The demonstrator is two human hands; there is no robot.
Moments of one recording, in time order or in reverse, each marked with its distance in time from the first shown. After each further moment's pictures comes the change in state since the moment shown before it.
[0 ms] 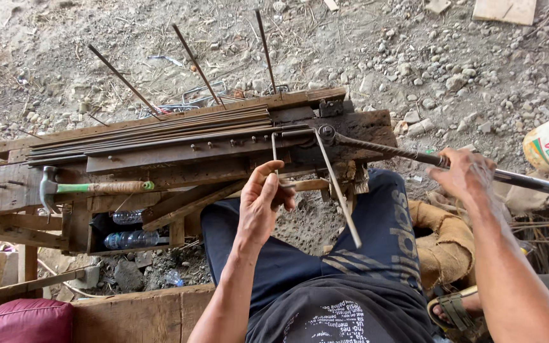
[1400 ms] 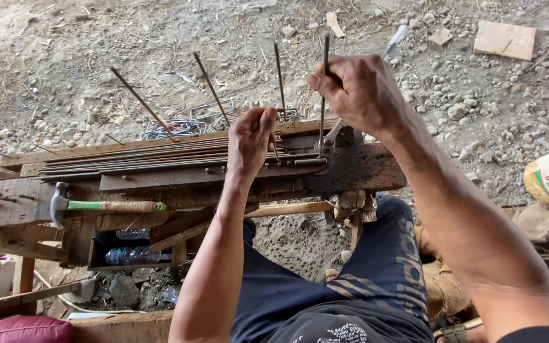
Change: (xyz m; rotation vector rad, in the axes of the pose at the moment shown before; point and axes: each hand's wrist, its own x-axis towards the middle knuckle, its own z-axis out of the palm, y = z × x) left_hand 0.150 0.082 -0.016 0.887 0.020 0.487; right_hand 0.034 -0.284 -0.247 0.481 0.532 -1.004
